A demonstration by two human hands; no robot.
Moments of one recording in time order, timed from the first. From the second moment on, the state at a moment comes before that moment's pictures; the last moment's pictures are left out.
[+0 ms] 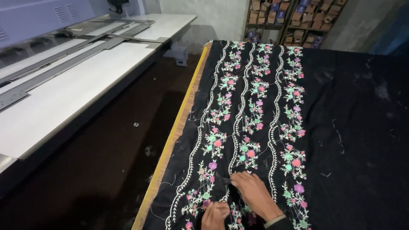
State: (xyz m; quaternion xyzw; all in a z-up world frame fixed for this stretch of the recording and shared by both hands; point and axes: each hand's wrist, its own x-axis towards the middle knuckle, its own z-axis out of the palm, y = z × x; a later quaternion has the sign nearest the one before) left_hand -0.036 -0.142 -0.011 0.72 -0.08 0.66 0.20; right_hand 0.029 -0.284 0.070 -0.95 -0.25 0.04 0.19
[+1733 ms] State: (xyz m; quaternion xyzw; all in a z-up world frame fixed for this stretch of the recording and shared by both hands) left_hand -0.041 -0.058 0.017 0.89 -0.42 0.05 0.17; right_hand -0.120 -0.286 -0.032 -0.75 0.21 0.02 0.62
